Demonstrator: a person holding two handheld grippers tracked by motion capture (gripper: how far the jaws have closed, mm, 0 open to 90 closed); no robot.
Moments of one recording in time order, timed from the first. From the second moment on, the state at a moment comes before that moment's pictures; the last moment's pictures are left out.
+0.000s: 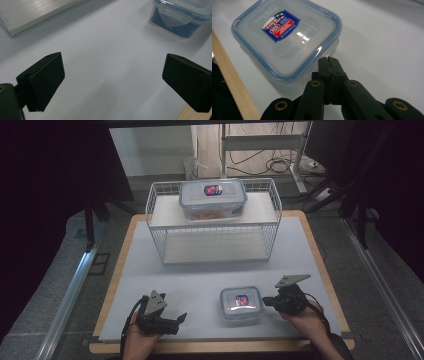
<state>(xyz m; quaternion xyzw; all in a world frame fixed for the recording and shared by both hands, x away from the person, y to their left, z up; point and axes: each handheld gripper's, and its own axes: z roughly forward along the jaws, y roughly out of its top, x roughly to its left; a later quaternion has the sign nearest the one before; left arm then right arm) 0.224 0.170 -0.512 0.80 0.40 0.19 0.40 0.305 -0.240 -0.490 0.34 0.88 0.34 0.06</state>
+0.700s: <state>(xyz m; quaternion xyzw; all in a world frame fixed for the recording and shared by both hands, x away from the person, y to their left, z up) 0.225 0.172 -0.516 0.80 0.39 0.17 0.43 0.301 -0.197 -0.497 0.29 0.88 0.37 0.04</state>
